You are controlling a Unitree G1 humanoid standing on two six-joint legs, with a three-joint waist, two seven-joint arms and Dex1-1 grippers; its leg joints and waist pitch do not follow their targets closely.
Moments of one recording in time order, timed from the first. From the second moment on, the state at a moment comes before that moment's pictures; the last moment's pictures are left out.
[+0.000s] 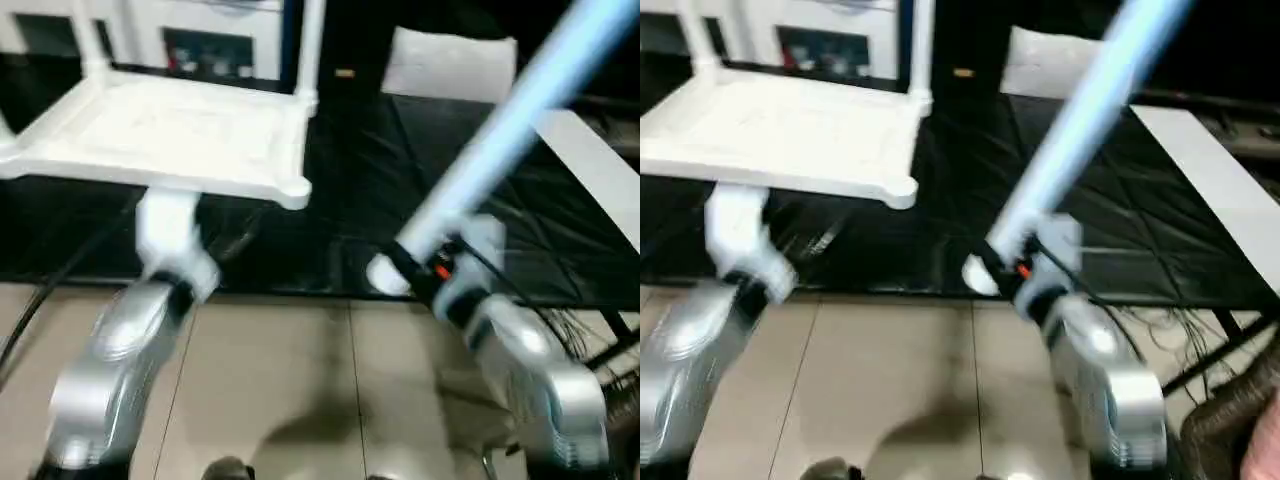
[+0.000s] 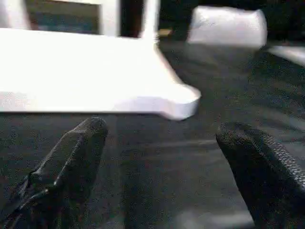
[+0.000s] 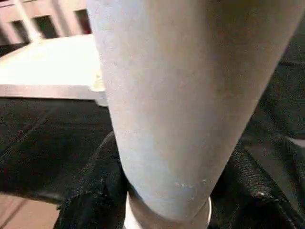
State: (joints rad) left arm -0.08 0.30 0.07 -0.36 -0.27 0.51 -0.11; right arm -0.04 -0.07 -0.04 -0.34 0.31 0.59 0.17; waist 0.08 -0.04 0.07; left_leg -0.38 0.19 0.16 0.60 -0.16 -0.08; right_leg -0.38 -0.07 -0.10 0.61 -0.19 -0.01
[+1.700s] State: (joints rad) left arm -0.04 0.14 0.07 -0.30 -0.24 0.42 -0.09; right arm -0.05 -0.07 -0.02 -0.29 0.28 0.61 0.14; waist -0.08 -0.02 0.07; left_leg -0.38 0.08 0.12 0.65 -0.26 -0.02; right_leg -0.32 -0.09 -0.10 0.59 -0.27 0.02
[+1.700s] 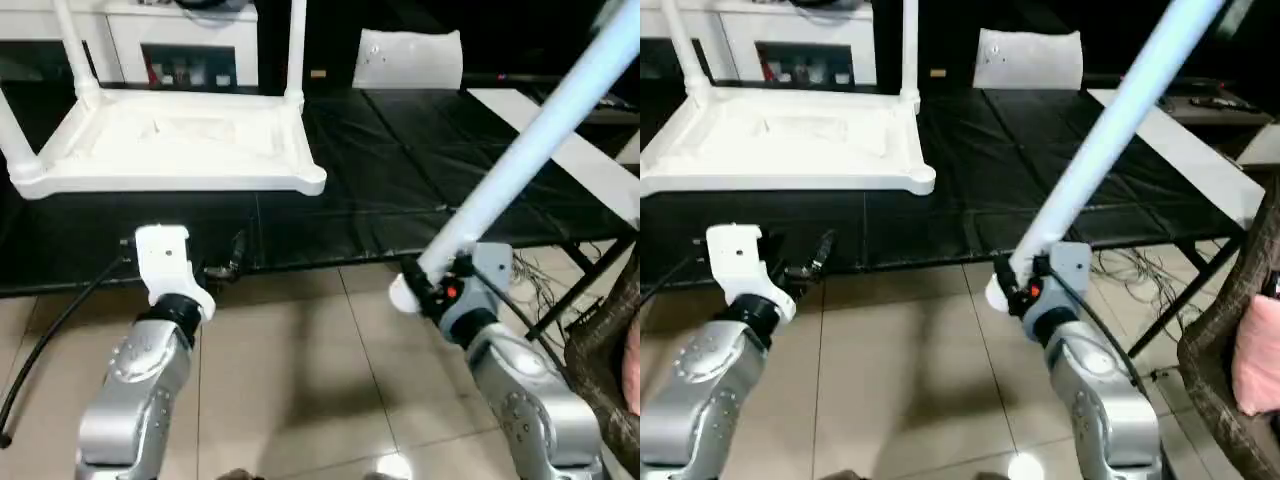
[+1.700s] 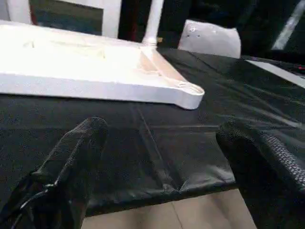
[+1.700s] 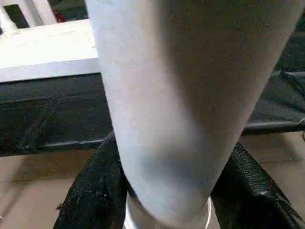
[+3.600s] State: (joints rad) left arm -0.09 0.11 0.03 -0.26 -0.22 0.42 -0.10; right arm -0.06 -0.13 -0.03 -0.34 0.27 0.62 0.16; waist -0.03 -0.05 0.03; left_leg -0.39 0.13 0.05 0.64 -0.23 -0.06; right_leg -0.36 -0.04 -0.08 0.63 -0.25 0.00
